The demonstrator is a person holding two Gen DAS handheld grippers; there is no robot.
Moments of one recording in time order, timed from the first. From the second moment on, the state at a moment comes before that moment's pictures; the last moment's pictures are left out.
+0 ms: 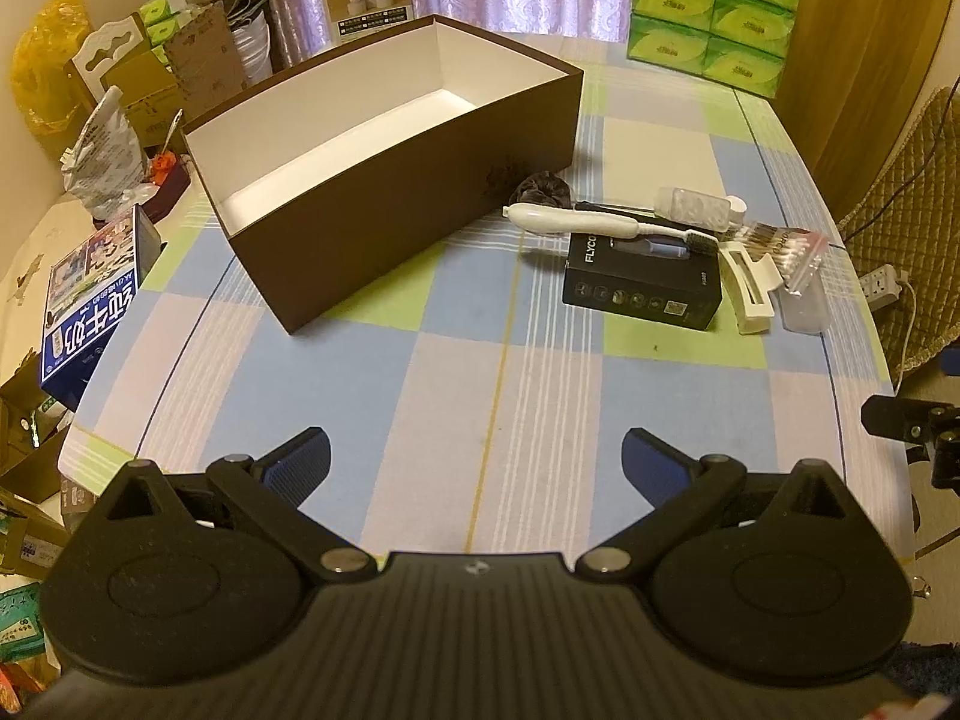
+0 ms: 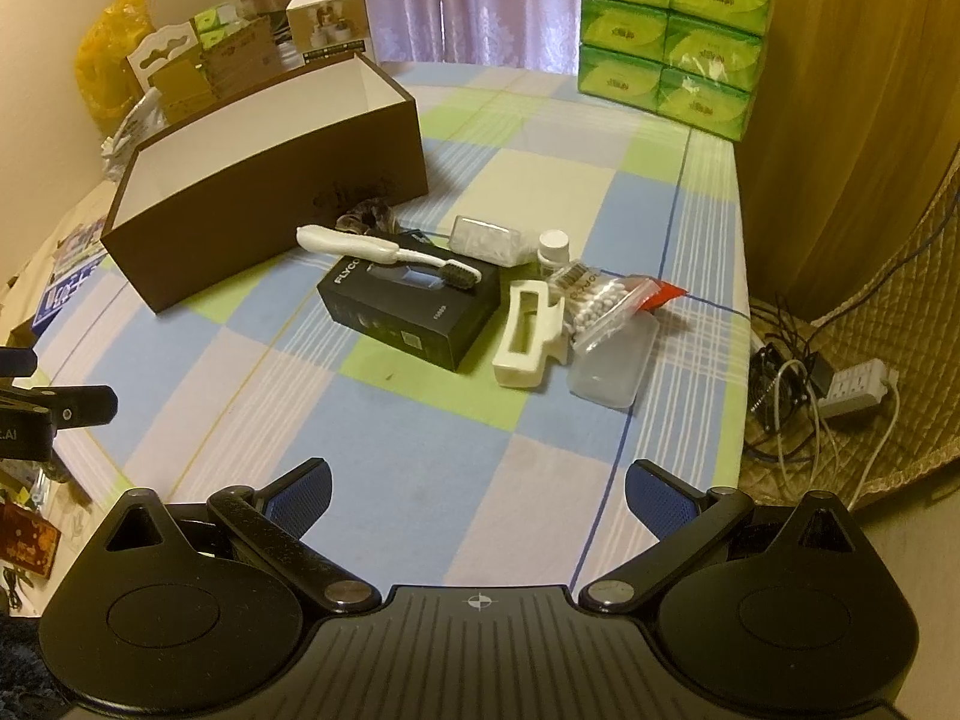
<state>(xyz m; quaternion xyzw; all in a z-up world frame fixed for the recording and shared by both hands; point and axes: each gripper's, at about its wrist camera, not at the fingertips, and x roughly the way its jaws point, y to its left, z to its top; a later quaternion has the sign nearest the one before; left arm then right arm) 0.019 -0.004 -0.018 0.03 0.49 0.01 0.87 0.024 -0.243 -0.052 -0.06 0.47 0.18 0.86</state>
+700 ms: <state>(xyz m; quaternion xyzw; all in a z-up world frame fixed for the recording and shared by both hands) 0.069 -0.020 -0.040 0.06 0.46 -0.07 0.88 0.049 -0.249 -0.071 -0.02 0.44 0.17 0.88</state>
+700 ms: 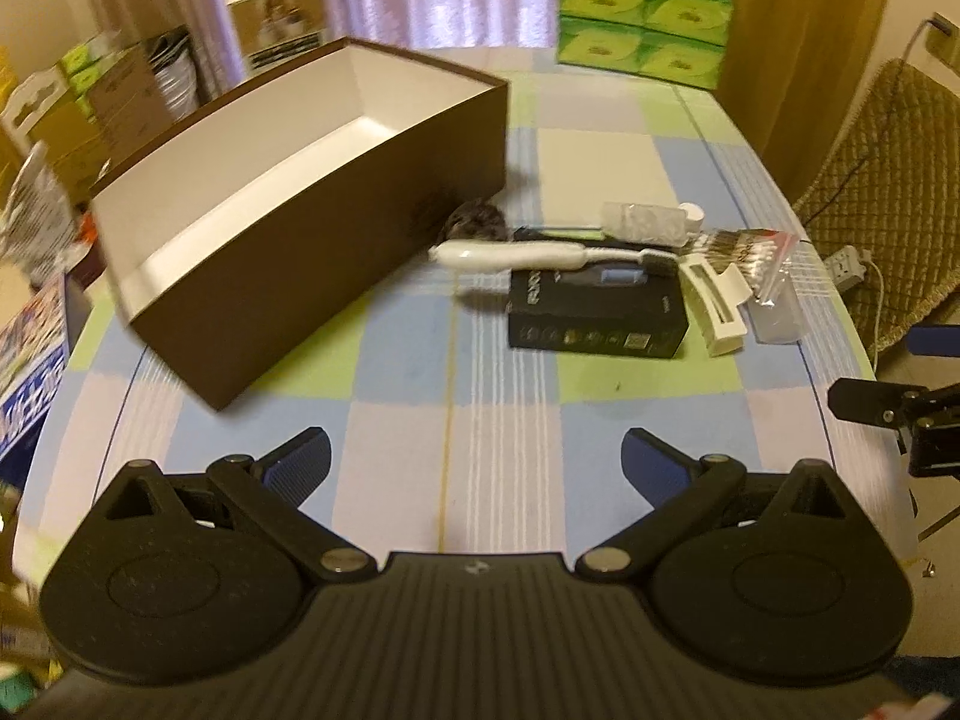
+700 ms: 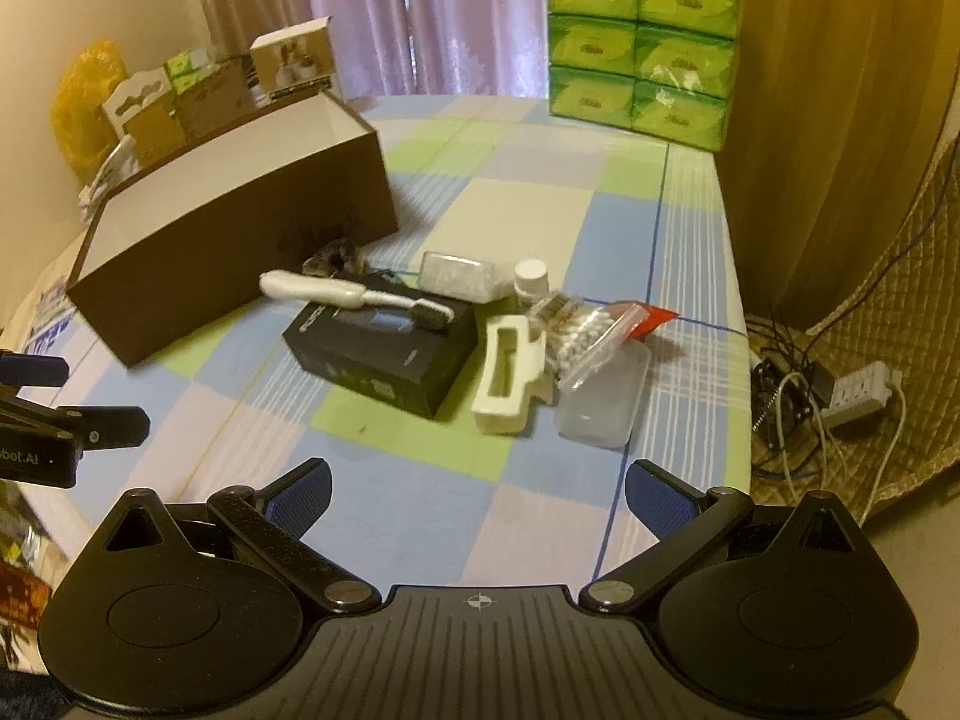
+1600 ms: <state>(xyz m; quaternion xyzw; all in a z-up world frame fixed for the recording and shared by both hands) 0.214 -0.077 -0.094 0.19 0.42 -0.28 0.84 0.113 -0.283 -0.113 0.04 0.48 0.08 0.87</state>
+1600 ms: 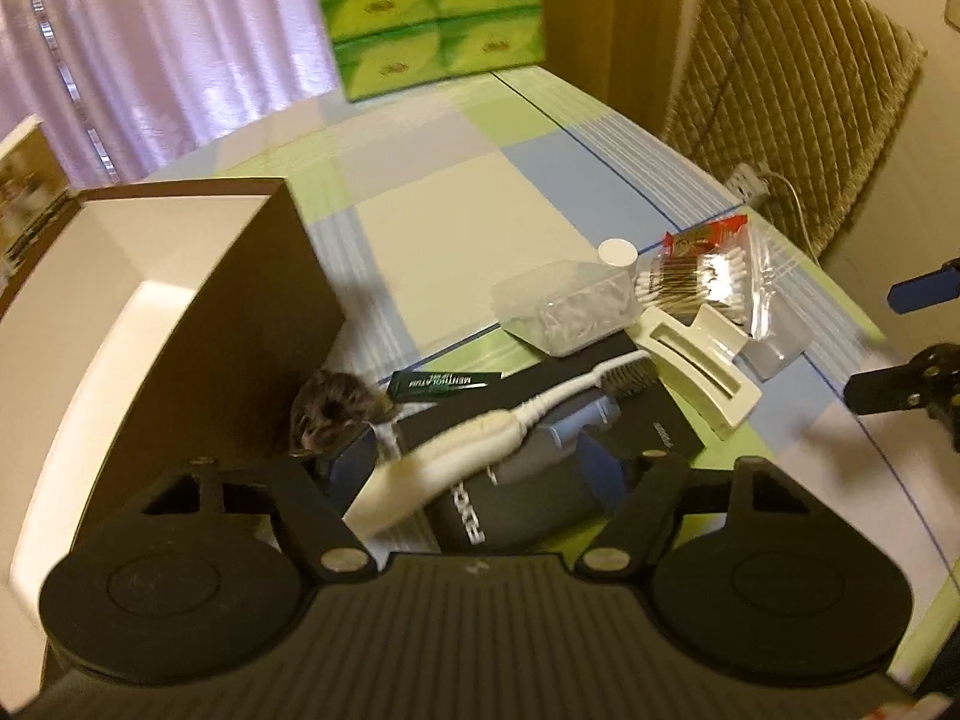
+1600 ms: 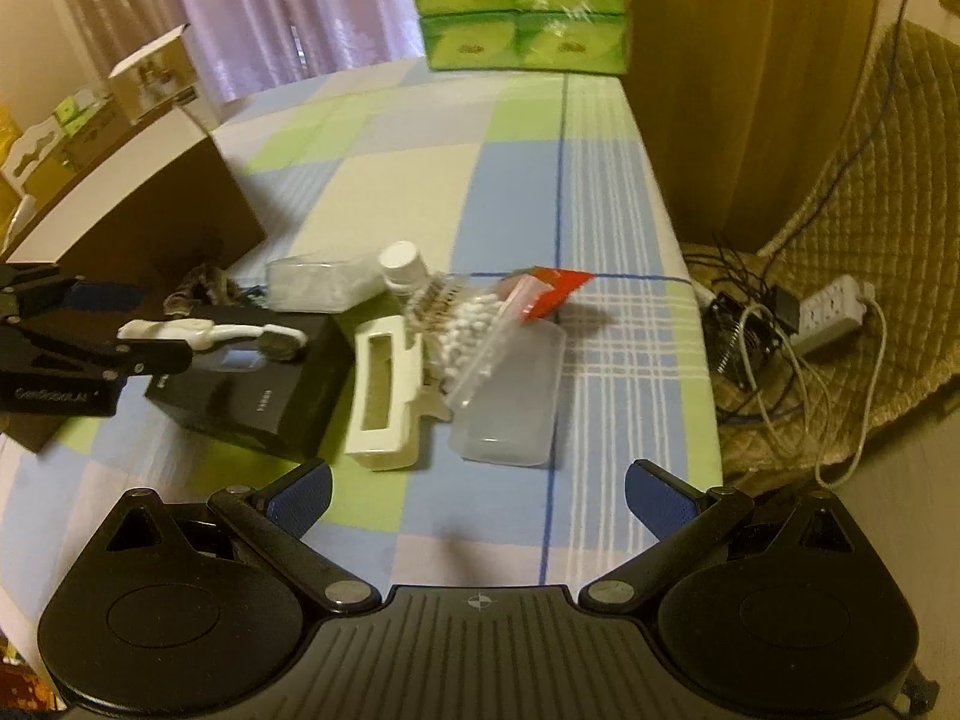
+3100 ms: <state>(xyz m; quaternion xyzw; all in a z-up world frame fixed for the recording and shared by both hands) 0.189 -0.017 -0.085 0.07 0.49 -0.20 0.85 0.120 -0.238 -0.127 0.00 0.43 0.15 0.89</state>
